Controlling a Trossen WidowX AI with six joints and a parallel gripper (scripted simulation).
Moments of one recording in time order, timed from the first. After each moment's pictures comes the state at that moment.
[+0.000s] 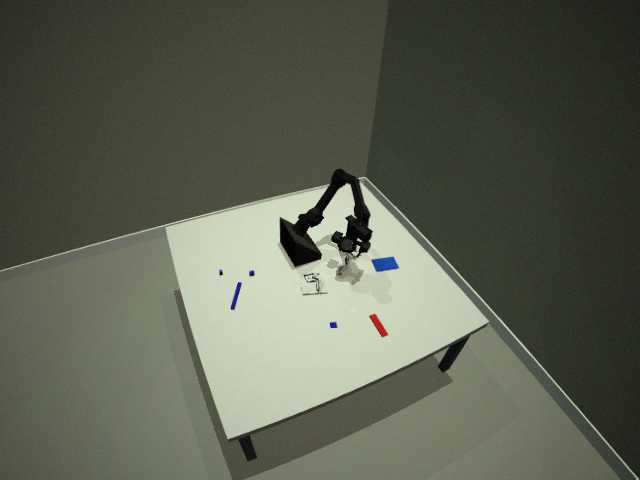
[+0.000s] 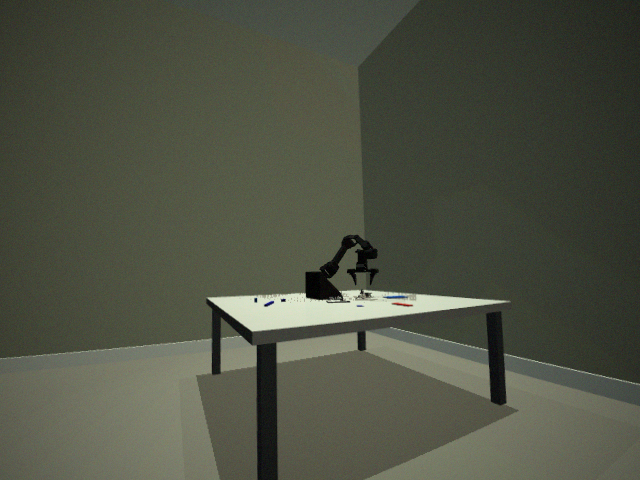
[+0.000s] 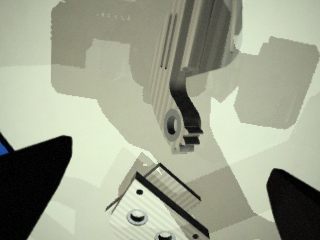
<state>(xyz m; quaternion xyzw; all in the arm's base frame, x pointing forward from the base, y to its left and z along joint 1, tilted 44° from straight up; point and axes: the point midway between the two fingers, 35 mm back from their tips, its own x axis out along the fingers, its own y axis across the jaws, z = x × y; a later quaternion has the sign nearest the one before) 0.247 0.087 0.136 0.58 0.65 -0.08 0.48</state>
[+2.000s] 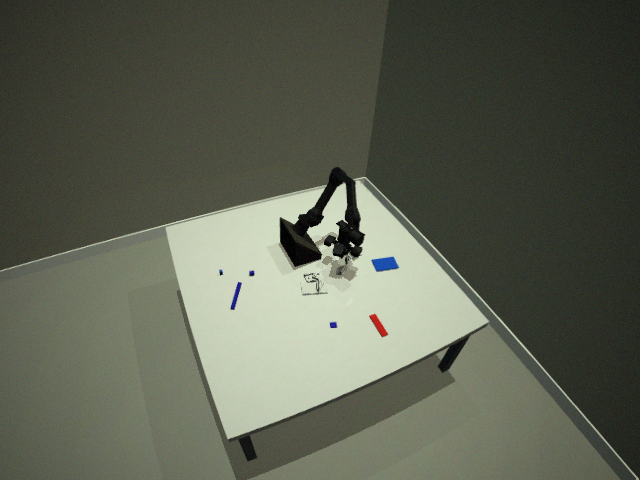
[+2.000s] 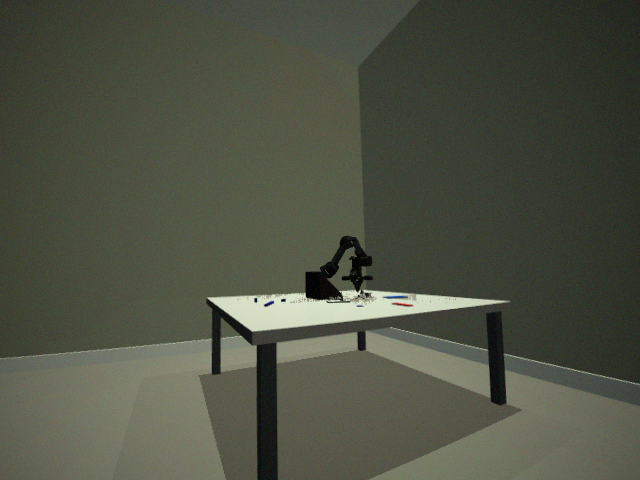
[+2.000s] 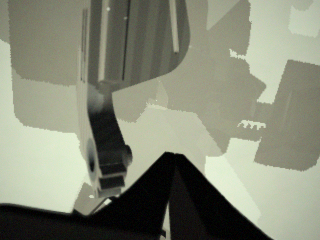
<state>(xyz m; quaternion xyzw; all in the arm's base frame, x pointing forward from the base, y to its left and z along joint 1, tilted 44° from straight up) 0.224 0.105 0.087 0.60 0.65 -0.10 0.46</state>
